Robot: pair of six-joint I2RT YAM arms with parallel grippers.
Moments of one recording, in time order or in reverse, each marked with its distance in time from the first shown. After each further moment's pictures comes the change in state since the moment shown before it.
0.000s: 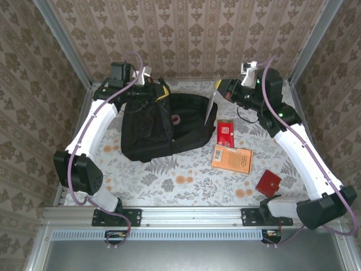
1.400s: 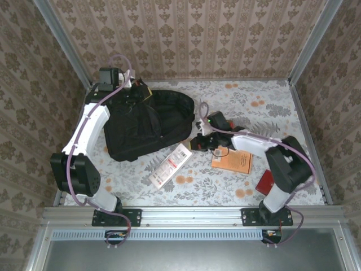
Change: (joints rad) left arm 0.115 -0.027 -0.113 0.048 -0.184 0.113; right arm 0.174 0.338 -0.483 0.183 -0.227 -0.246
